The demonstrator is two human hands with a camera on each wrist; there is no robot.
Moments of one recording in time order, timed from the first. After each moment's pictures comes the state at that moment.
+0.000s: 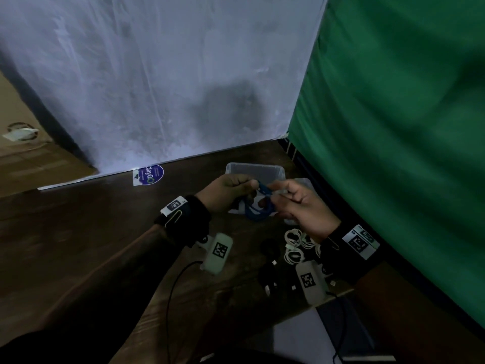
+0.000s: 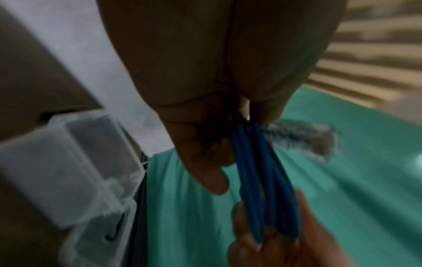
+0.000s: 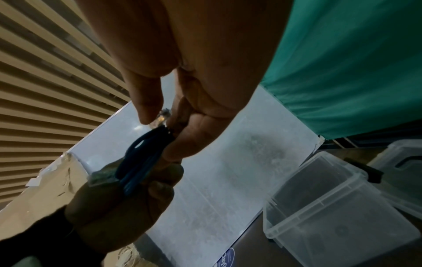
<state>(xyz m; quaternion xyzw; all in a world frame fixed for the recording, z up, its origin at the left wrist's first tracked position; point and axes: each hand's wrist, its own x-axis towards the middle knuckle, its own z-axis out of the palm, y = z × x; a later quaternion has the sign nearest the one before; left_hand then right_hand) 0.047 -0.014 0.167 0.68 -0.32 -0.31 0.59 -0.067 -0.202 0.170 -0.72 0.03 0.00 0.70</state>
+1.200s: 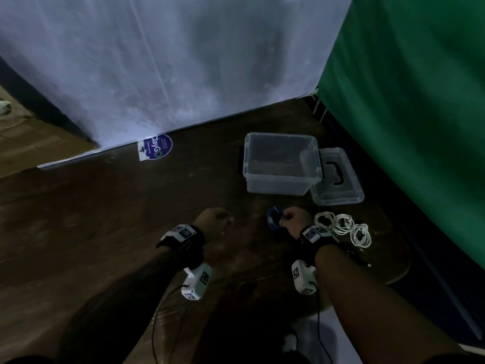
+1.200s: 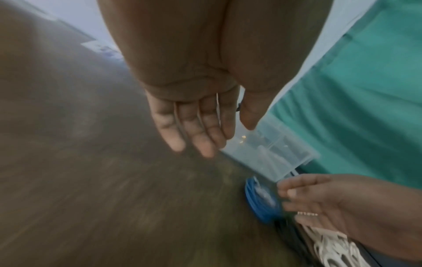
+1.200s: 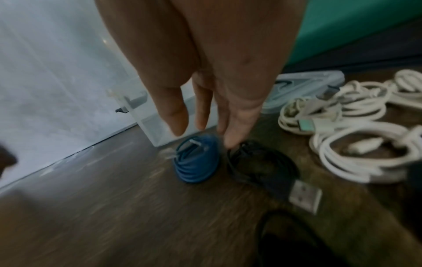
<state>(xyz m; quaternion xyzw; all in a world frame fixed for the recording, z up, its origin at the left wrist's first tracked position) 0.100 0.049 -0.009 0.86 -0.11 -0.34 0.35 0.029 -0.203 -0.057 -0.85 0.31 0.17 0.40</state>
